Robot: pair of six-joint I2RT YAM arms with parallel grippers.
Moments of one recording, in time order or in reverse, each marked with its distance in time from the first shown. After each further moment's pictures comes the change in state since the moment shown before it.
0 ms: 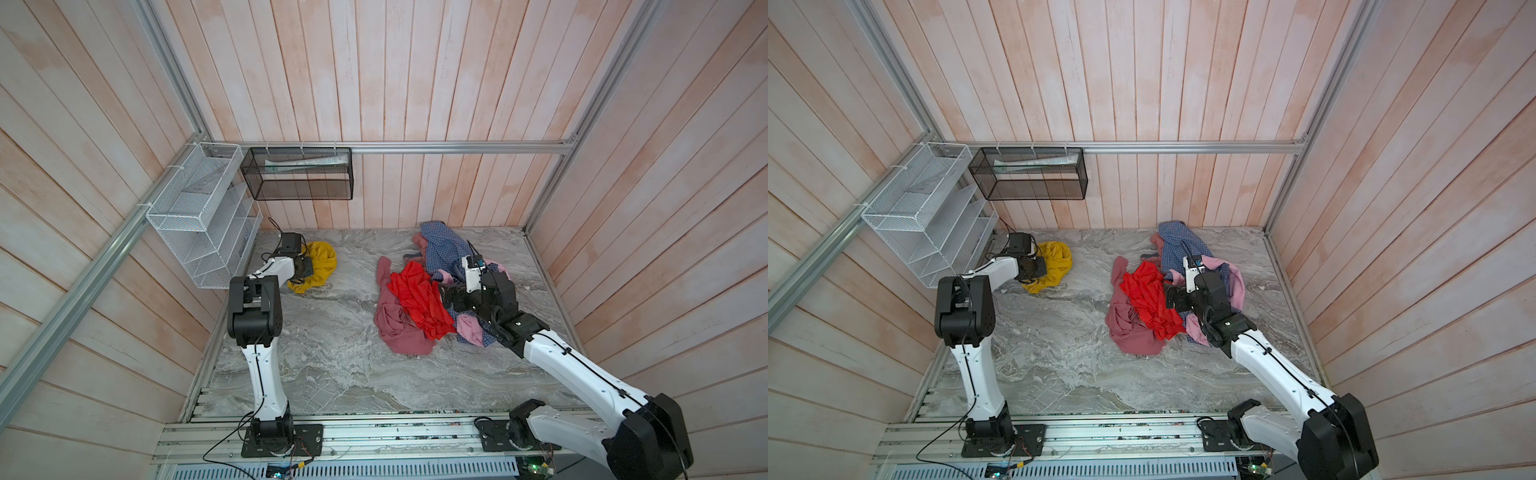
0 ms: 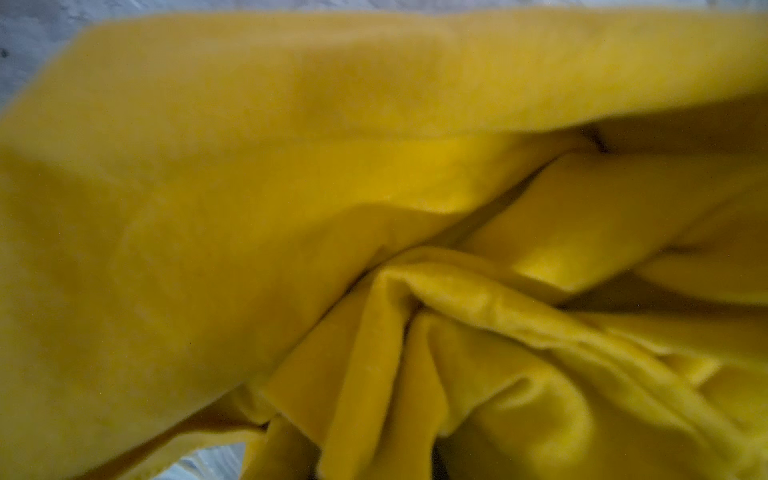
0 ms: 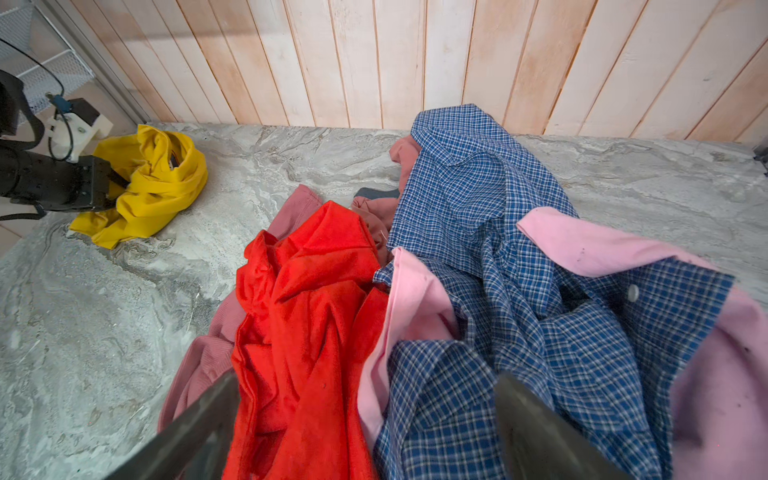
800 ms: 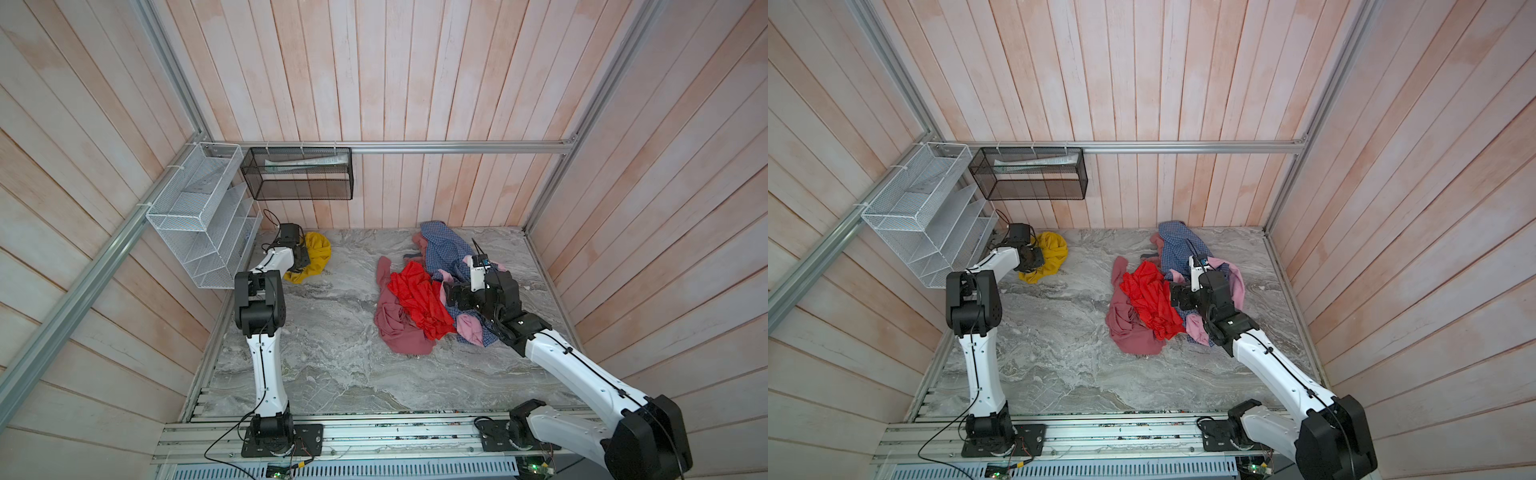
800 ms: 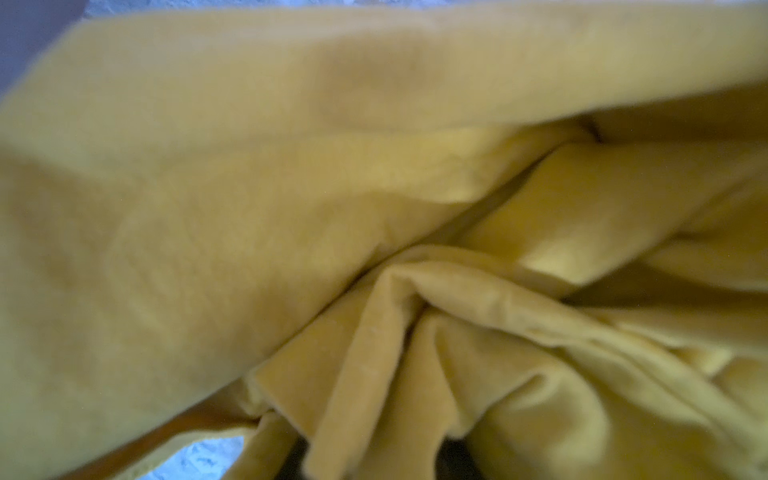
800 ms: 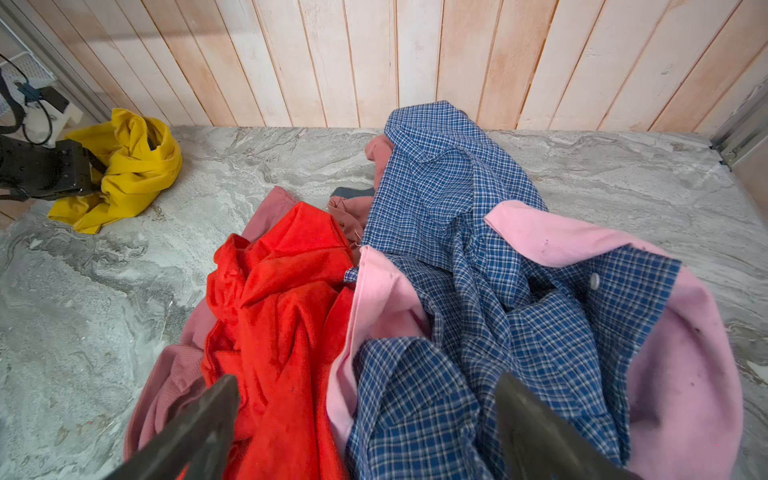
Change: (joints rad) left arm 0.002 0.146 0.242 -0.095 -0.057 -0.056; right arm -0.043 -0.001 -0.010 -0.002 0.008 -0.006
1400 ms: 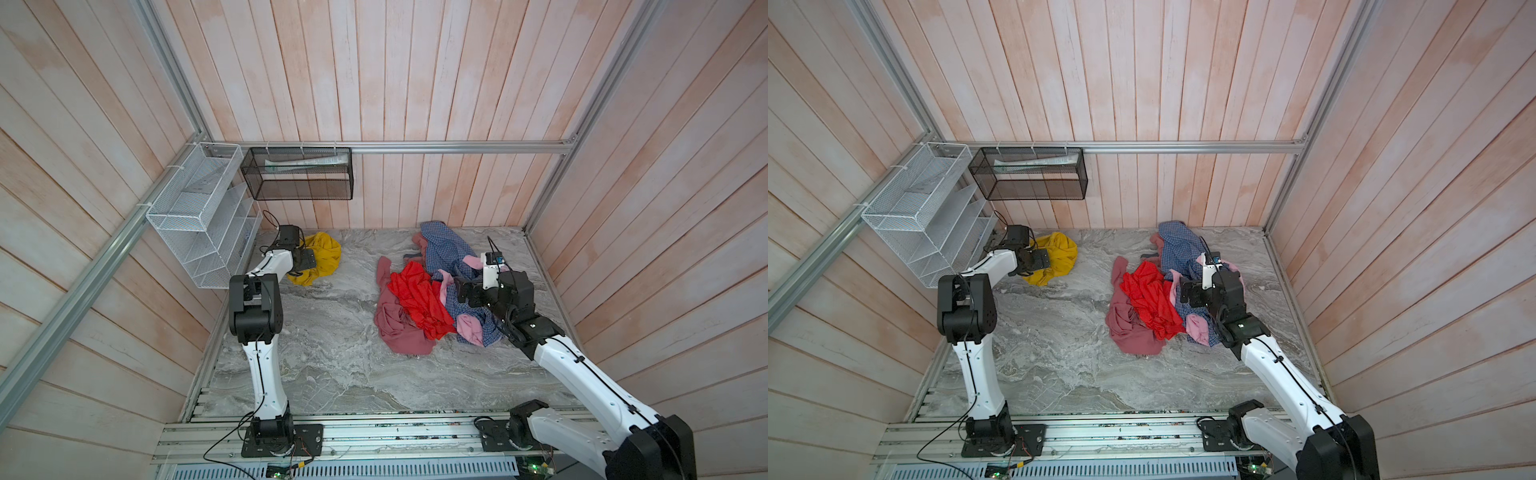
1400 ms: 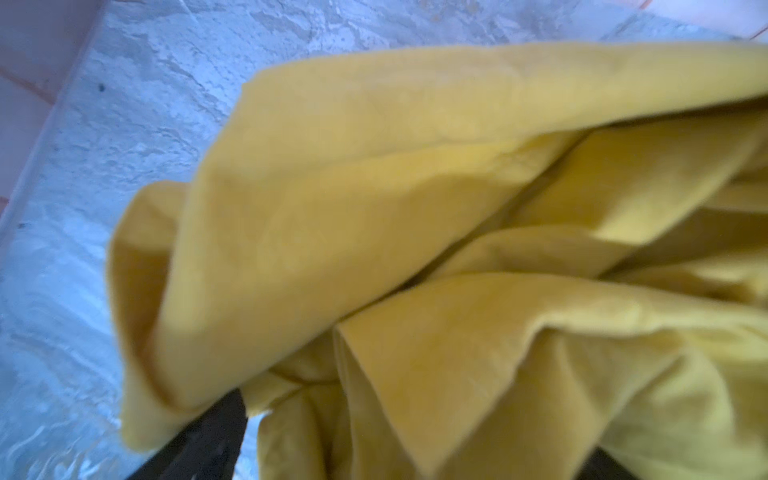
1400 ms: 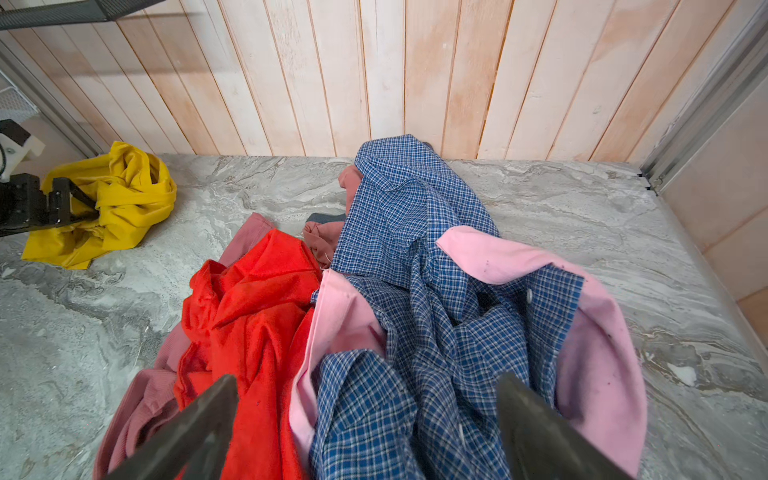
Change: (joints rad) left arm -0.012 -0.142 -0.147 0.008 -0.009 0.001; right arm -0.082 -0.083 -0.005 -0.008 -0.013 -0.048
